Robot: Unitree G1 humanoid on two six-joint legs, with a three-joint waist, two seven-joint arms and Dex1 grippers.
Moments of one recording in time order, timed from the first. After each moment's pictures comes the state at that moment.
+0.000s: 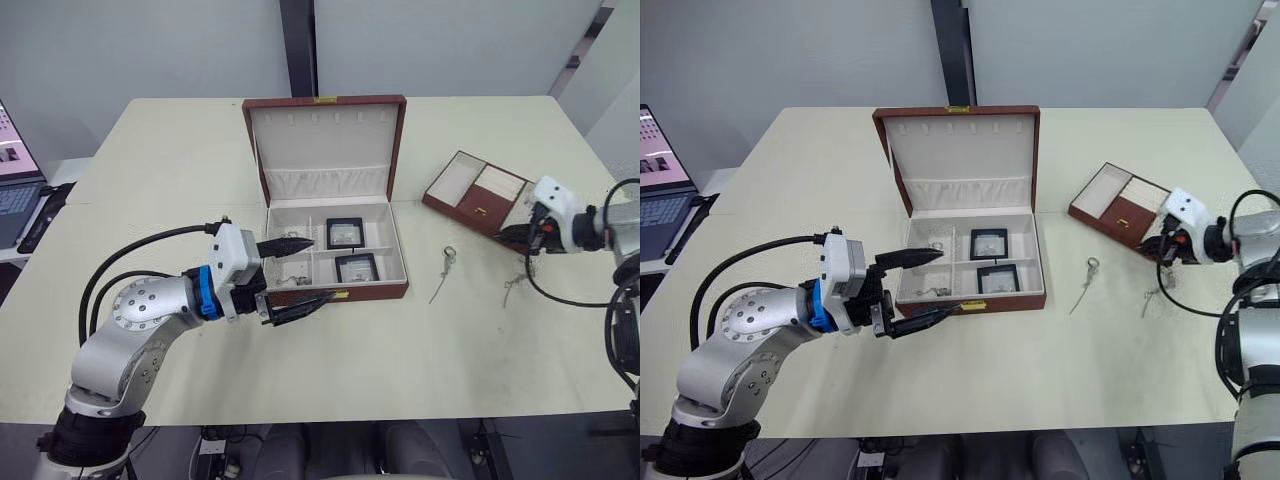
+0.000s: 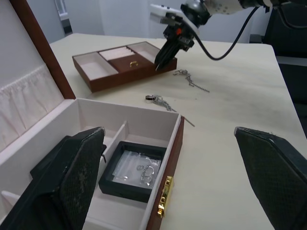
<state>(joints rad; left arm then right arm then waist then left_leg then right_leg) -0.17 0.67 0.05 -0.47 -0.58 0.41 -0.92 -1.09 -0.86 0.09 1.30 -0.16 -0.11 1.30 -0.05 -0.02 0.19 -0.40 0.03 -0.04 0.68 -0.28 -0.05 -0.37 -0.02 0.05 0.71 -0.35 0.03</state>
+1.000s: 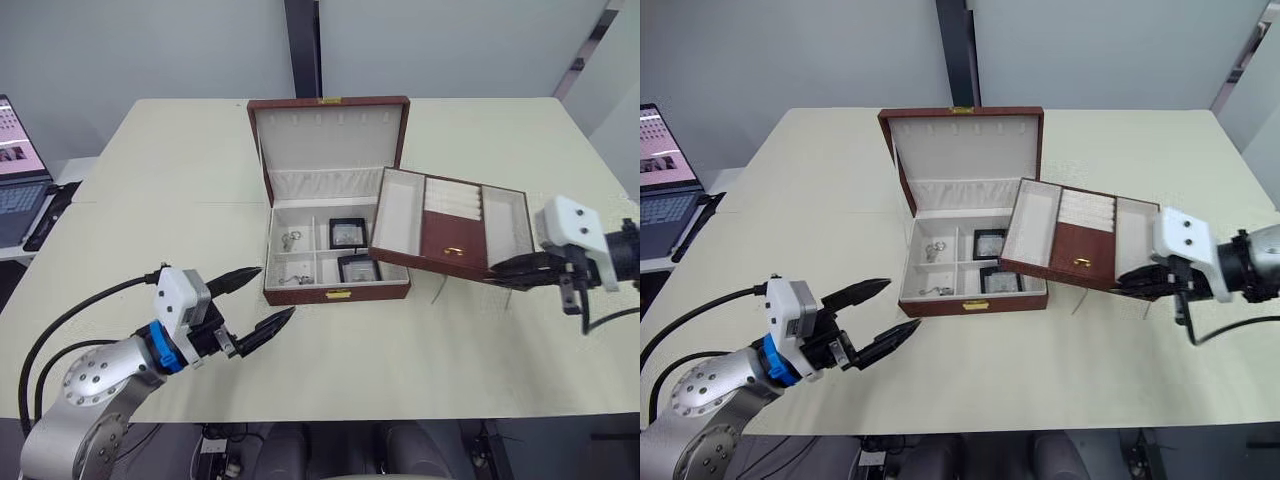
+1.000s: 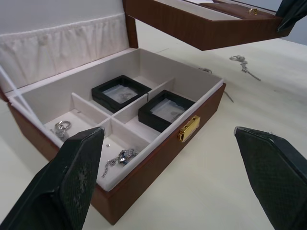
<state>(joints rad) 0.24 0.62 0.28 -0.65 -0.63 0.41 -0.74 -0.45 -1.13 -0.05 -0.37 0.36 0.70 1.37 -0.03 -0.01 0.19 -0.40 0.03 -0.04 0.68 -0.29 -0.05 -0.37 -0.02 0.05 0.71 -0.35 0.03</state>
